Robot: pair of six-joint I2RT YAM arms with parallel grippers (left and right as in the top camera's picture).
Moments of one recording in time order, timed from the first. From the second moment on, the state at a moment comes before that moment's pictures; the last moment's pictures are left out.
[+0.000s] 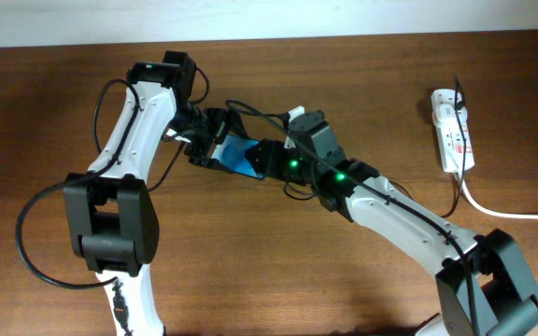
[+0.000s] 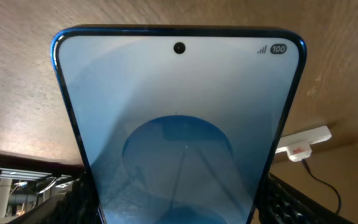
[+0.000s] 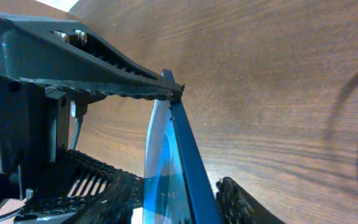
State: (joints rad) left arm -0.16 2.14 1.86 -1.34 0.65 -1.21; right arm 0.56 1.68 1.06 -0.05 -0.32 0.85
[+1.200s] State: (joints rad) left arm -0.17 2.14 1.86 -1.38 0.61 -1.14; right arm 0.60 1.68 1.06 -0.09 -0.29 0.92
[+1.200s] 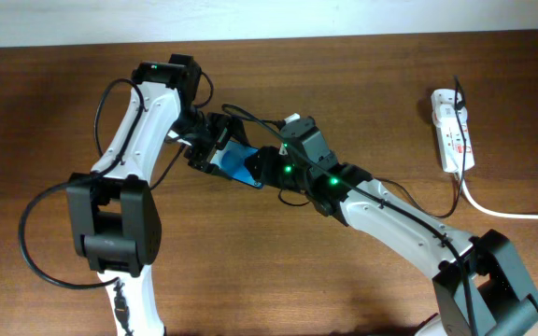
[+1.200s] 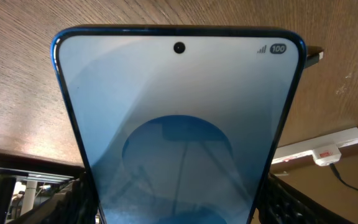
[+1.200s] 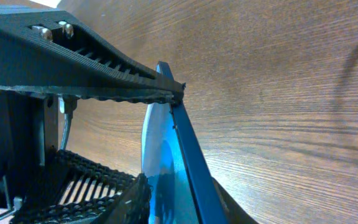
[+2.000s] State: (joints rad) left arm -0.17 2.14 1.87 -1.39 0.62 -1.14; right arm 0.60 1.69 1.07 -0.10 -0.28 0.95
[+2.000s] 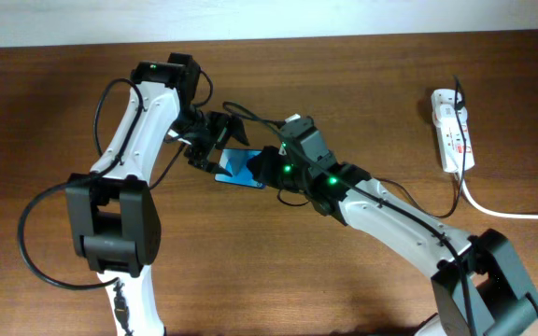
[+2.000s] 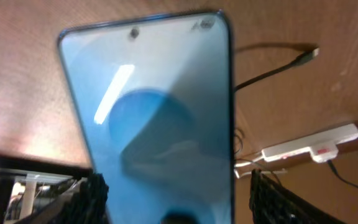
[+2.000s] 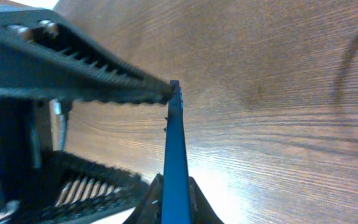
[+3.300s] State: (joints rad) left arm -0.13 2.14 1.87 -0.63 1.31 -0.63; right arm 0.42 1.52 1.07 0.27 0.05 1.27
